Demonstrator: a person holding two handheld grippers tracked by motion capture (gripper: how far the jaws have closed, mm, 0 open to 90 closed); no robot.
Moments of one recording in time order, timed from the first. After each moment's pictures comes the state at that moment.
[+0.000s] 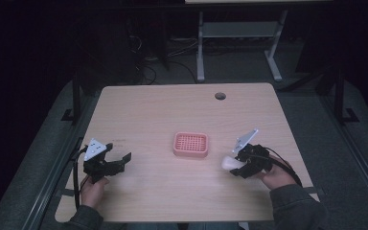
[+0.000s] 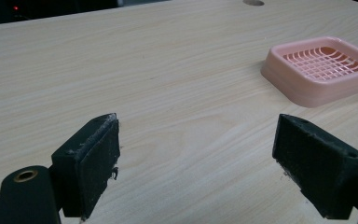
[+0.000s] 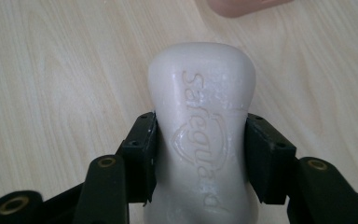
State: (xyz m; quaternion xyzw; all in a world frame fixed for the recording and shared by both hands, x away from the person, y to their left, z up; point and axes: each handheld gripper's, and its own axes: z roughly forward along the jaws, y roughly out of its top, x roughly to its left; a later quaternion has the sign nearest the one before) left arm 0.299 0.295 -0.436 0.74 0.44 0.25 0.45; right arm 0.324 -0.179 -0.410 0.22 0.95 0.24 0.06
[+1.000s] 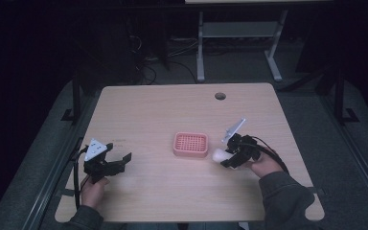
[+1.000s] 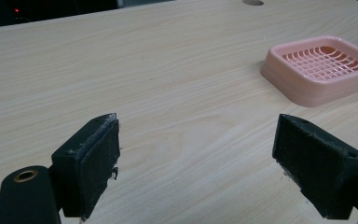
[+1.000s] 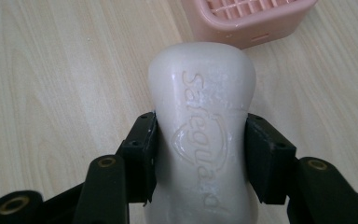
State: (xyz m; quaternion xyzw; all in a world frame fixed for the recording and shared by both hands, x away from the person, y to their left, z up) left arm 0.299 0.292 -0.436 0.73 0.44 0.25 0.45; right arm 0.361 -0.156 -0.413 0.21 0.95 0.24 0.03
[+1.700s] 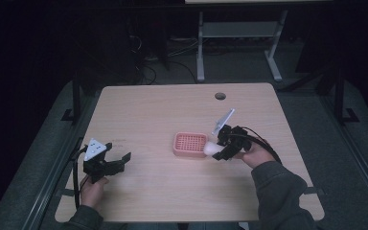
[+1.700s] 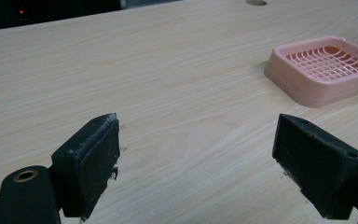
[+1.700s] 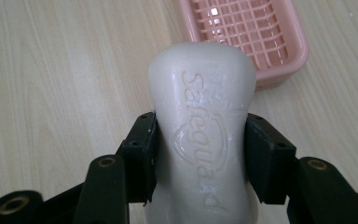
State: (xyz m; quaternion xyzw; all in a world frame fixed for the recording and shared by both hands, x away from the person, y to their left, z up) left arm 0.299 0.294 -0.435 0.74 0.44 0.26 0.44; right arm 0.376 -0.128 -0.389 0.18 0.96 0.23 0.03
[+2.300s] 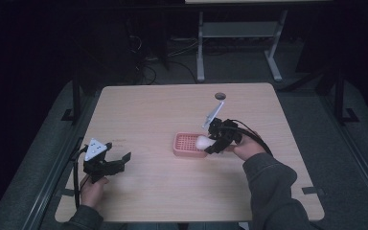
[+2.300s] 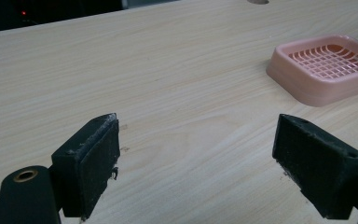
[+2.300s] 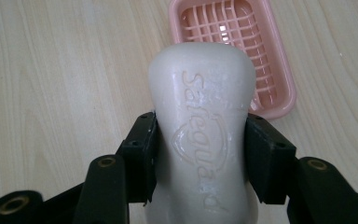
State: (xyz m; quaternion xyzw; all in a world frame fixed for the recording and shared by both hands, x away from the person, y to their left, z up) left arm 0.299 0.293 -0.435 0.74 0.44 0.26 0.44; right arm 0.394 -0.103 -0.378 0.16 0.96 0.23 0.03
